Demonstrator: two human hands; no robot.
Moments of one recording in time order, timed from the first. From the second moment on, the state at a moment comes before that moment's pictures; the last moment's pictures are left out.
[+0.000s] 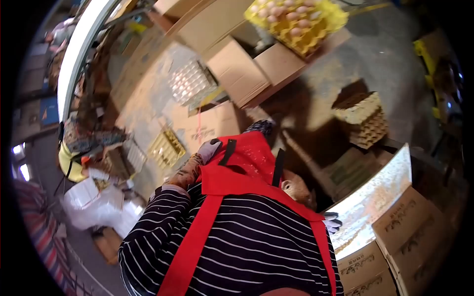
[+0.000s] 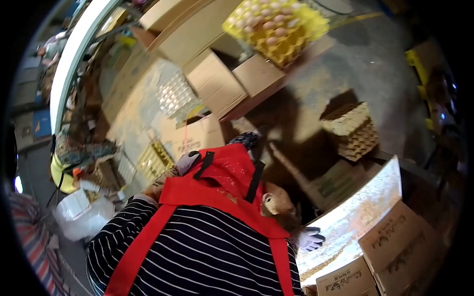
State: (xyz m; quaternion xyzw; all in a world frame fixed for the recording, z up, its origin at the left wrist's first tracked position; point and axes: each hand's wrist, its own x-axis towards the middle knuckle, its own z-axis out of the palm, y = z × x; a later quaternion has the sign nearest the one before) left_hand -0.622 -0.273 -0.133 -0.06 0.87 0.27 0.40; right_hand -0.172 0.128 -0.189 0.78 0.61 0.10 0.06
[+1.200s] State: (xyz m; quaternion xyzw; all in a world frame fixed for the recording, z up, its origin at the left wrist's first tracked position) left_hand -0.573 -0.727 -0.616 -0.37 0.81 0.36 0.28; right_hand -0.574 -0.281 -0.646 0.48 0.56 -0.64 0.23
